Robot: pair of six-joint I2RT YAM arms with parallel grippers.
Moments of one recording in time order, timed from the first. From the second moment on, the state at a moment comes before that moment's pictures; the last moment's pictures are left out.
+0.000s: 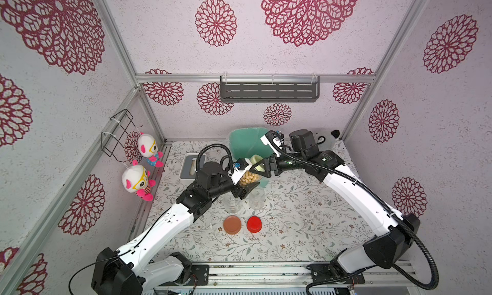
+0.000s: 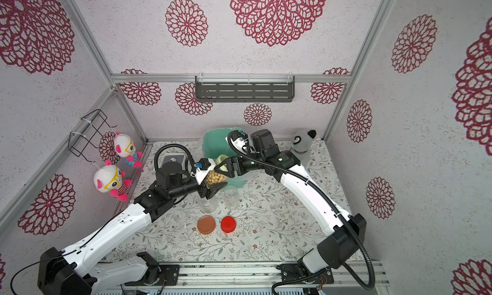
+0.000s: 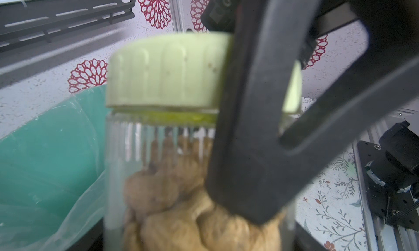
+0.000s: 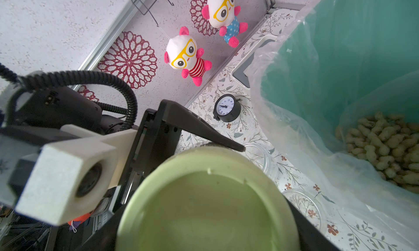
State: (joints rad) left arm -0.60 1.16 0.92 -0.03 0.37 0.22; right arm 0.62 1.50 1.59 -0.66 -0.70 0.28
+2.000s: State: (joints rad) left arm -0.59 1.13 0.87 -0.13 0.44 0.32; right arm 0.60 1.35 1.33 -0.47 -0.71 0.17
